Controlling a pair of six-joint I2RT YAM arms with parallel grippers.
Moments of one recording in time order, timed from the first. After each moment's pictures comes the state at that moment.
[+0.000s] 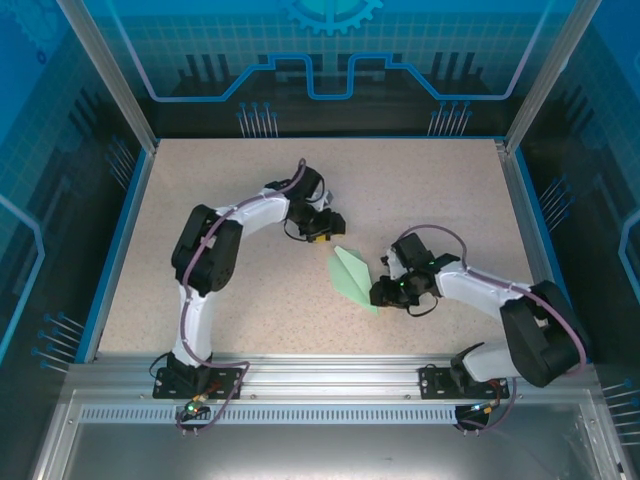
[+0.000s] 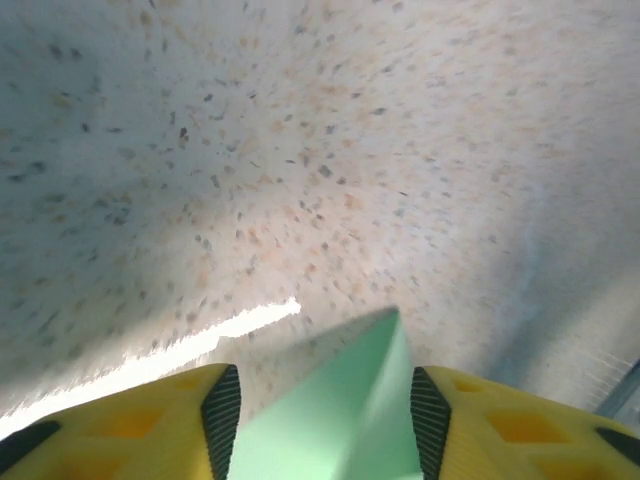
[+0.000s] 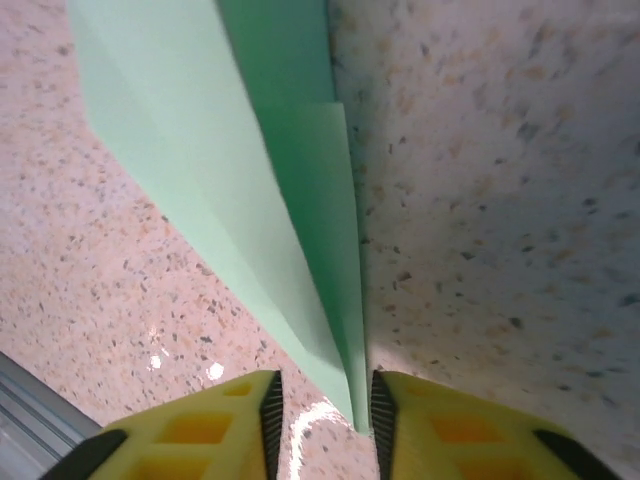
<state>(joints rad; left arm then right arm) -0.44 2.09 1.54 -0.58 0.52 -0.58 0.46 1.36 0.62 -0.50 -0.40 0.48</state>
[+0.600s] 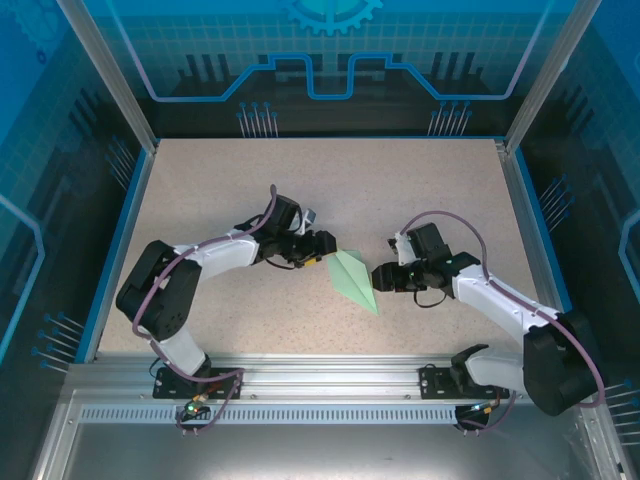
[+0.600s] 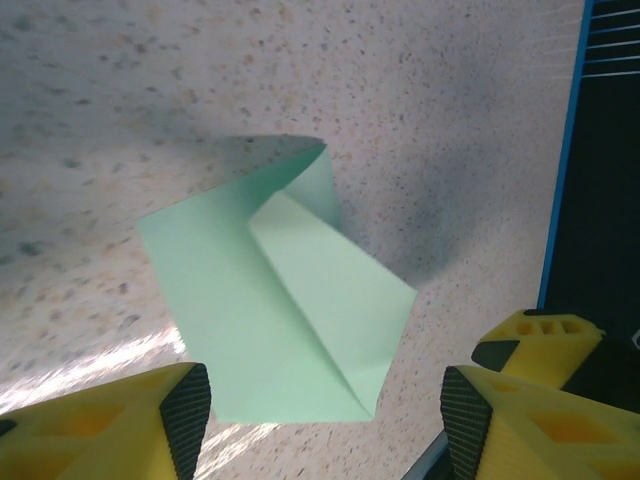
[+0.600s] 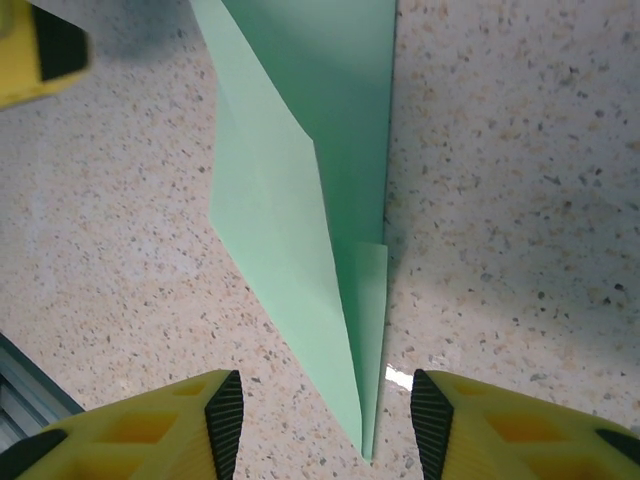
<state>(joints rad) -0.50 1.71 0.96 -0.12 0.57 -0.83 0.40 1.21 0.65 -0.48 -0.39 0.38</state>
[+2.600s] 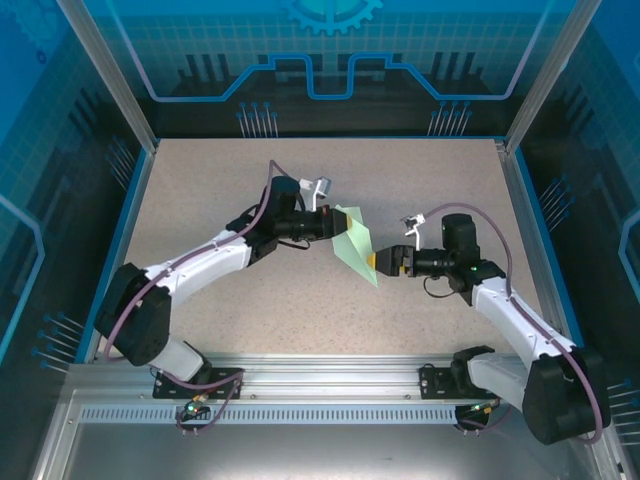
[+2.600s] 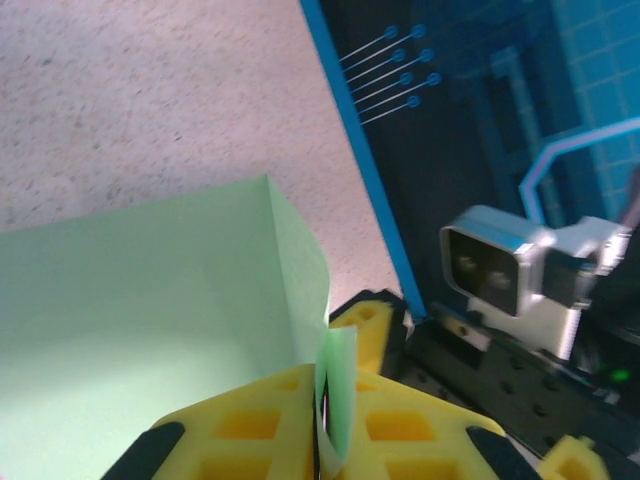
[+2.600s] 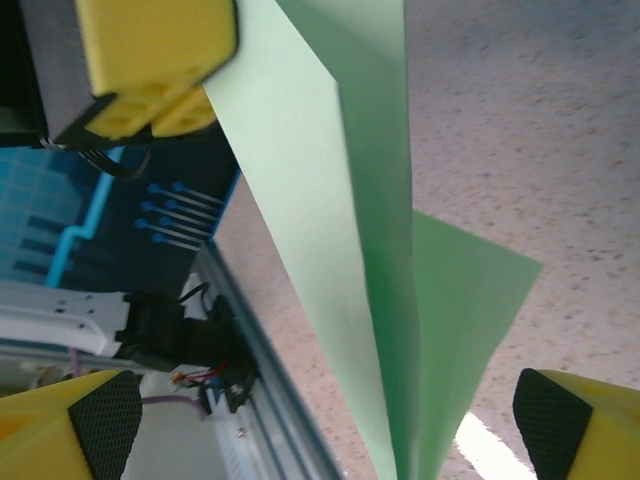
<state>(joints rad) -0.58 1.51 1.05 0.03 0.56 -0.80 0.21 1.08 0.59 -0.16 -0.97 0.46</state>
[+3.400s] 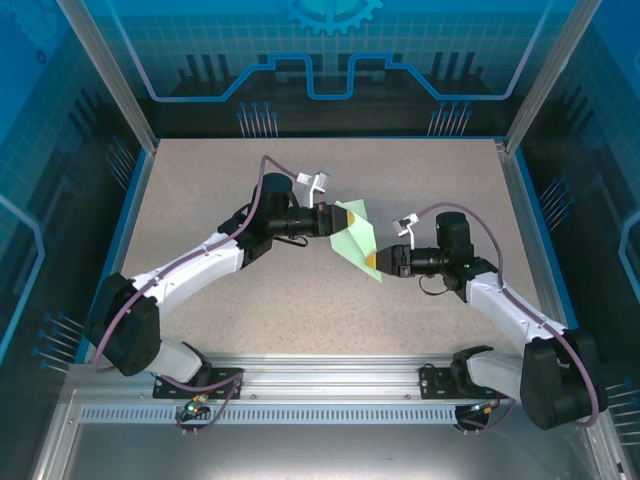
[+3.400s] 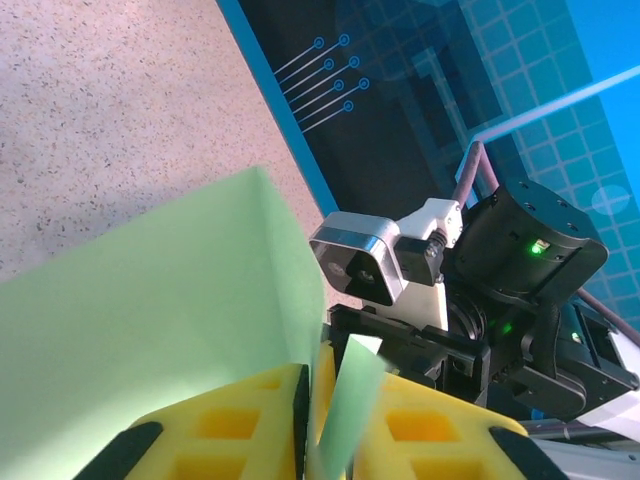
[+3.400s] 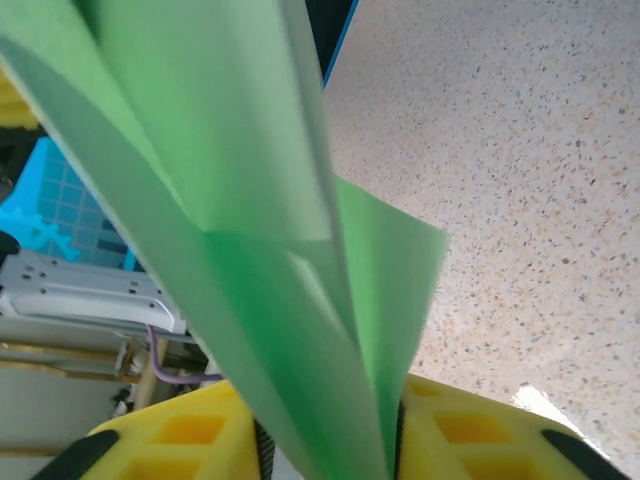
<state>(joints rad) -0.58 1.46 1.05 0.06 0.62 -0.79 0.23 1.14 0.58 -0.06 -1.08 0.56</state>
